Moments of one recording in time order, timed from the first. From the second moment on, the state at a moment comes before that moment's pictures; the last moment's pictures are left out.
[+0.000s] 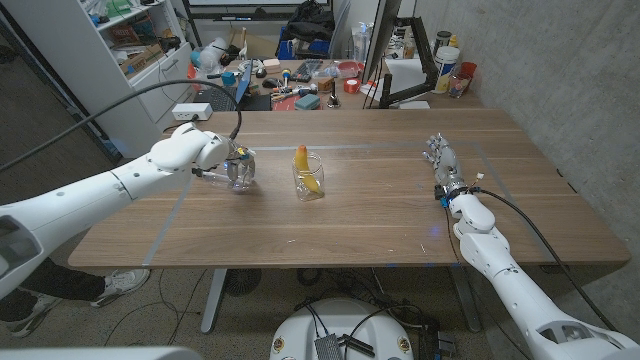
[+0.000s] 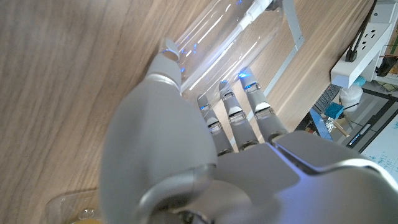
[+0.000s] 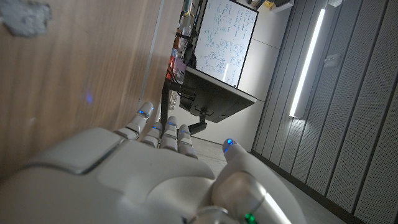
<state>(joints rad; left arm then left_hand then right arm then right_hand) 0.41 1.05 0.90 -1.79 0.91 0.21 -0.73 1.29 0.02 0.21 -0.14 0.19 0.46 -0.18 0.38 0.20 0.63 -0.13 0.23 0.20 0.64 -0.02 0.23 0.19 0.48 0.10 0.67 0.17 -0.93 -0.30 -0.13 -1.23 0.44 0.32 0.05 0.06 0.09 0.34 0.14 0.20 0.06 0.03 0.19 0.18 0.09 0.04 0.21 0.18 -0.07 -0.04 0.19 0.18 -0.10 -0.04 0.65 0.17</state>
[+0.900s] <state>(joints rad) 0.46 1.09 0.84 -1.86 0.87 0.26 -0.65 1.29 0.02 0.22 -0.14 0.19 0.46 -0.18 0.39 0.20 0.63 -0.13 0.22 0.20 0.64 -0.02 0.22 0.19 0.48 0.10 0.68 0.17 -0.95 -0.31 -0.12 -1.25 0.43 0.33 0.05 0.06 0.09 0.34 0.14 0.20 0.06 0.03 0.19 0.18 0.09 0.04 0.21 0.18 -0.07 -0.04 0.19 0.18 -0.10 -0.04 0.64 0.17</state>
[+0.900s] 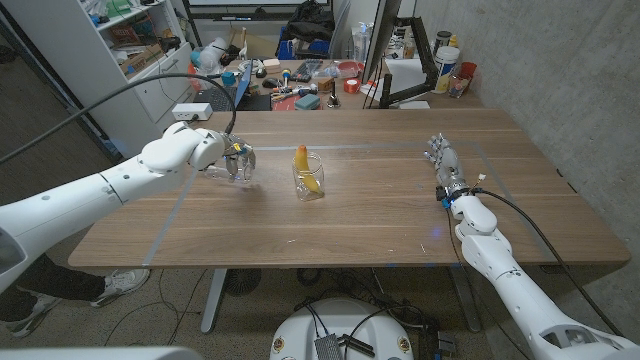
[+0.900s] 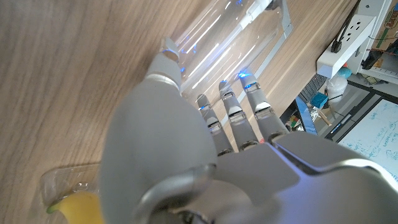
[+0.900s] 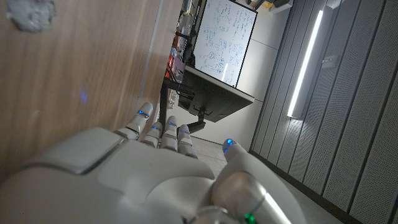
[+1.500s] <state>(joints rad) 0.49 1.12 0.80 -1.90 0.84 0.31 -0.61 1.29 0.02 0.22 -0.14 0.19 0.47 -0.18 0.38 0.20 0.64 -0.13 0.21 0.20 0.64 -0.03 0.21 0.19 0.48 0.10 0.68 0.17 -0.96 -0.31 -0.11 -1.26 0.44 0.34 0.05 0.06 0.09 0.33 0.14 0.20 0.06 0.03 0.19 0.18 0.09 0.04 0.21 0.18 -0.07 -0.04 0.19 0.18 -0.10 -0.03 0.64 0.17</state>
